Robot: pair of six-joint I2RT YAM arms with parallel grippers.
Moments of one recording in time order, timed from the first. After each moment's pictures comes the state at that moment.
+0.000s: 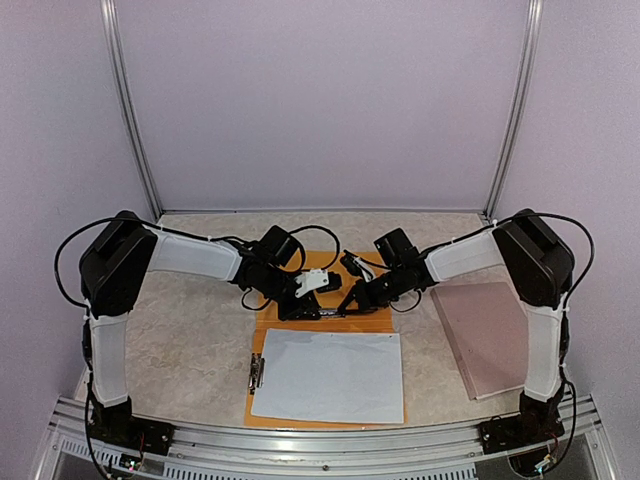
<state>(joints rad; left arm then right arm) -0.73 2.06 1.34 -0.26 0.41 0.66 0.62 2.06 1.22 -0.06 -0.67 0.29</state>
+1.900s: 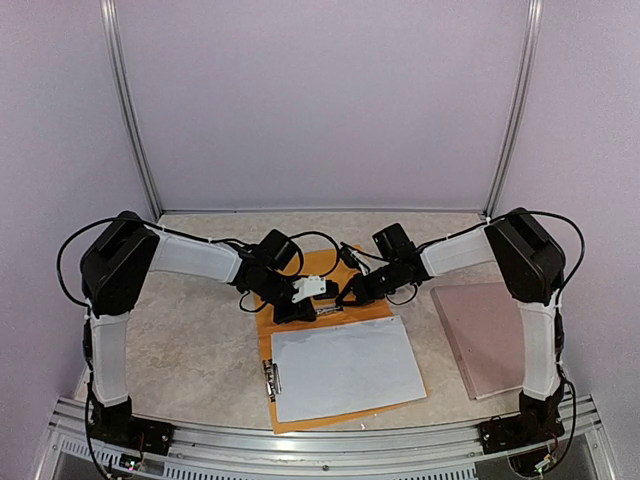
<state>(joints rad) -0.73 2.07 1.32 -0.29 0.39 0.77 0.59 2.14 1.31 -0.06 -0.68 0.20</state>
